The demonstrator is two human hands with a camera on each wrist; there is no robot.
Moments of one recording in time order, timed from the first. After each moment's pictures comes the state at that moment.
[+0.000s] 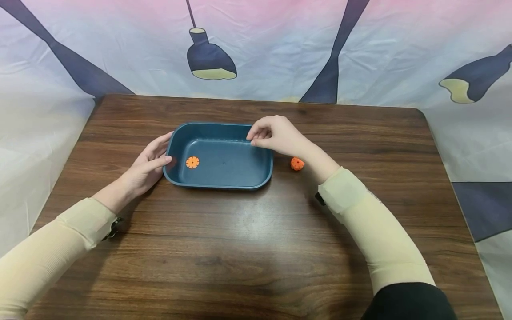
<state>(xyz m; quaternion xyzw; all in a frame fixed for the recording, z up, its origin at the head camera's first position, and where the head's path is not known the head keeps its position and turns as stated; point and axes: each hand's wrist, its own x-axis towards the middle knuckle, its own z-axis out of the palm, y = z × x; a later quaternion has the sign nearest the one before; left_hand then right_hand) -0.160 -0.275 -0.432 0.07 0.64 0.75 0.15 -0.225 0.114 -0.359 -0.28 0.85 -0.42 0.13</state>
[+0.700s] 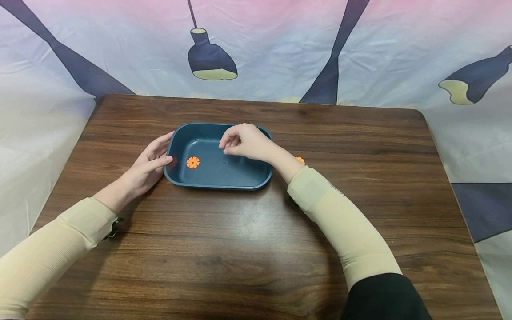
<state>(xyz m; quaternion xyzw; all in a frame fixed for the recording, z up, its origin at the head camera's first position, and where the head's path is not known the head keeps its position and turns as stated) -0.160 -0.275 -0.433 0.06 0.64 0.75 0.15 -0.228 0.049 -0.378 -0.33 0.83 -0.42 0.17</state>
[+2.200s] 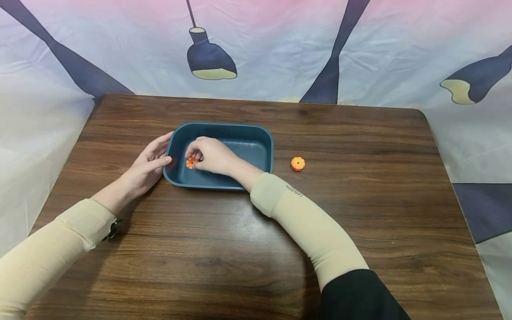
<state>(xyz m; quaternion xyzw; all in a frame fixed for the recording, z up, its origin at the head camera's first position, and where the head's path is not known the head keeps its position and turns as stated) -0.161 -0.276 -0.436 0.08 0.63 0.76 0.15 -0.211 -0.035 -0.400 -0.36 0.84 -0.36 0.17</state>
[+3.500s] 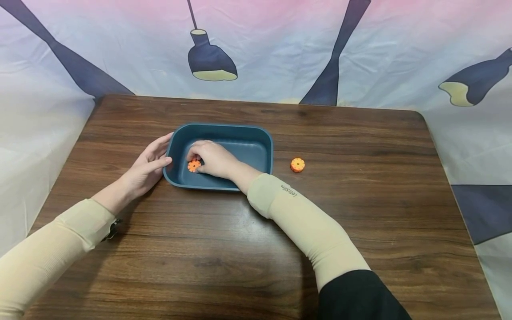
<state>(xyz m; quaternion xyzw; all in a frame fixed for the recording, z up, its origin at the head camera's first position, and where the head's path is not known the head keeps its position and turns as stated) -0.160 -0.275 -0.434 0.07 0.64 0.75 0.15 -0.212 -0.041 -0.411 -0.39 0.86 -0.28 0.15</state>
